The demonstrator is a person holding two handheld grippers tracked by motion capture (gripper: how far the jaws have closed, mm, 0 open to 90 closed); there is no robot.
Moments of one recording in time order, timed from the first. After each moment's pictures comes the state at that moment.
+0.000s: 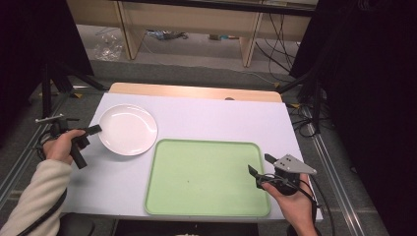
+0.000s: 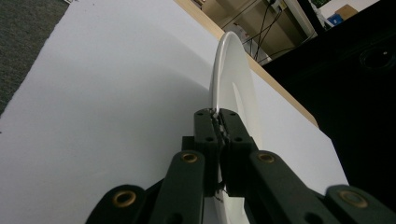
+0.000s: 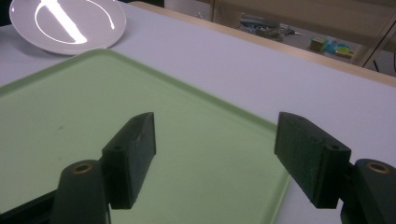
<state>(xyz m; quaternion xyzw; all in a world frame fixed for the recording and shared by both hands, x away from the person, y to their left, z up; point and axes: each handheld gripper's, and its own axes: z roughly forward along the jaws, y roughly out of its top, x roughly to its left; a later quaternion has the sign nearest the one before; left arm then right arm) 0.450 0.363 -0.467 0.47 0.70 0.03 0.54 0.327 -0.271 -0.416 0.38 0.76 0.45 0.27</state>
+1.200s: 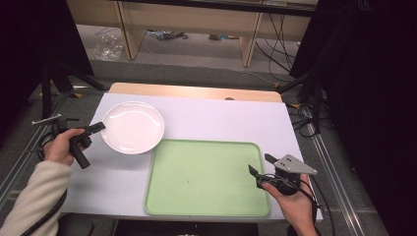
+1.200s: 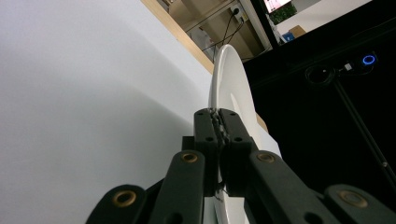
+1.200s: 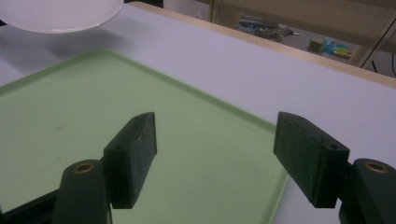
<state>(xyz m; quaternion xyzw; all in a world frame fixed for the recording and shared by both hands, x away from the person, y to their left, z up) 0.442 0.353 -0.459 0.43 0.68 -0.03 0.59 0.327 -0.271 -0.417 0.38 0.76 0.45 0.28</state>
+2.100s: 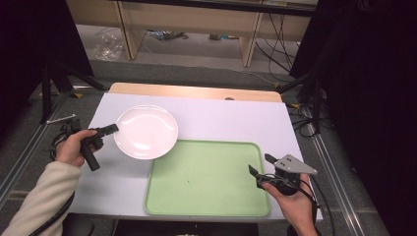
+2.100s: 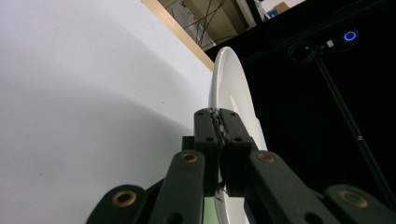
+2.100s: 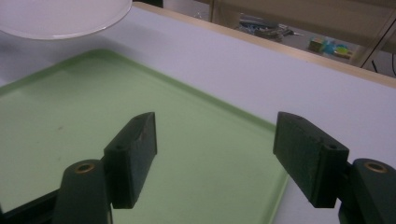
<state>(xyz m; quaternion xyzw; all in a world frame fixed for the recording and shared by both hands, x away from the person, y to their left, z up) 0.441 0.318 -0.455 0.45 0.66 -0.08 0.59 0.327 -0.271 -0.416 0.38 0.76 0.45 0.27</state>
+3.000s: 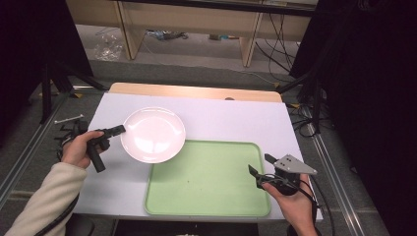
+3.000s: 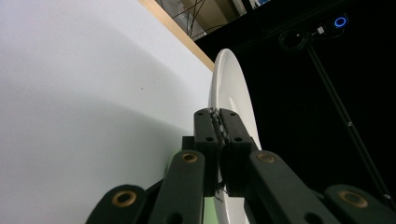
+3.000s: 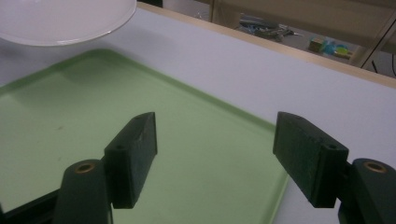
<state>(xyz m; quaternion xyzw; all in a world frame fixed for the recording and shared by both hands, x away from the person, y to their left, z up) 0.439 0.300 -0.452 0.47 0.64 -0.09 0.60 0.327 -0.271 -0.416 0.38 0.76 0.45 0.27</state>
